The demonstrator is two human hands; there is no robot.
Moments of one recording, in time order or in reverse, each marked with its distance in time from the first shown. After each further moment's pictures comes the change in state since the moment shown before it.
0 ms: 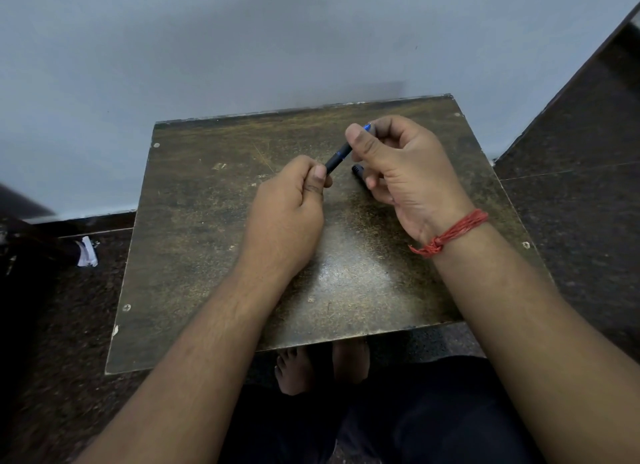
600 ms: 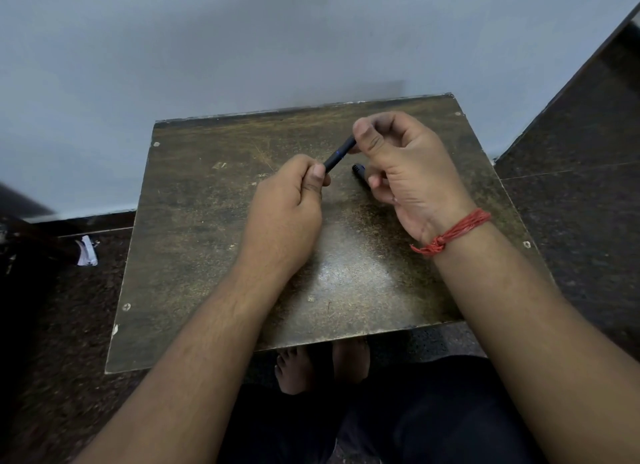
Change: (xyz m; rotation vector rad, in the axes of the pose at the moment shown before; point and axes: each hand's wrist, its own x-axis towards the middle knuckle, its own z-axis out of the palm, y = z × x) left_hand -0.001 0.002 -0.002 -0.003 -0.014 -0.008; right_hand 0.001 0.001 -0.002 0.036 -0.010 -0.013
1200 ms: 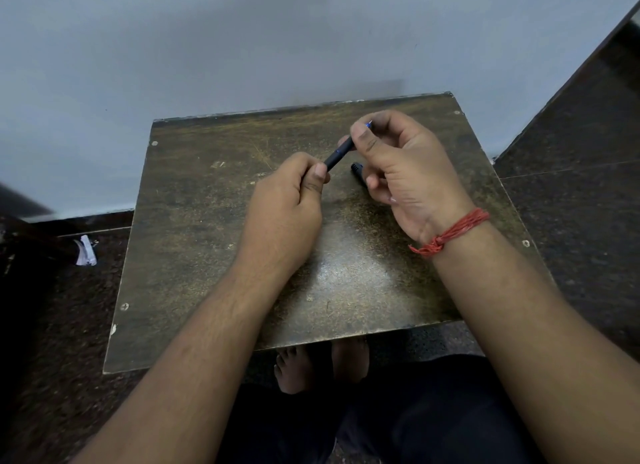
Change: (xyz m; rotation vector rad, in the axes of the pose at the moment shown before) left_hand 0.000 0.001 0.000 0.012 0.006 0.028; right_hand -0.002 -0.001 0.002 0.010 -0.023 0.013
